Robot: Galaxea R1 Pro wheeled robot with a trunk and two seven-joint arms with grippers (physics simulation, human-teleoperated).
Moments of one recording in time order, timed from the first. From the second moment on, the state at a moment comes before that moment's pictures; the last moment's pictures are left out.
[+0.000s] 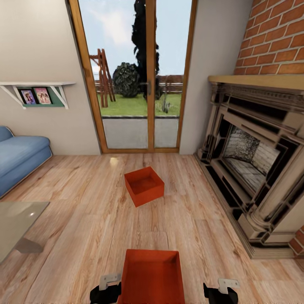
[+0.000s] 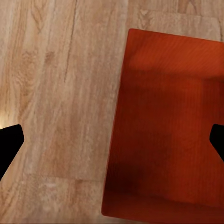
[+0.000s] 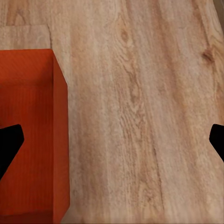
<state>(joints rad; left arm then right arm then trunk) -0.51 -0.10 0.12 0.00 -0.04 -0.31 0.13 -0.24 -0.04 0.00 -0.53 -0.07 -0.10 -0.09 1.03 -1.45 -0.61</state>
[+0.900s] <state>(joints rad) -0.51 -0.11 0.12 -0.17 -0.04 -0.21 0.13 -0.24 -0.04 0.00 -0.53 -0.07 -0.10 -0.09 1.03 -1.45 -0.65</state>
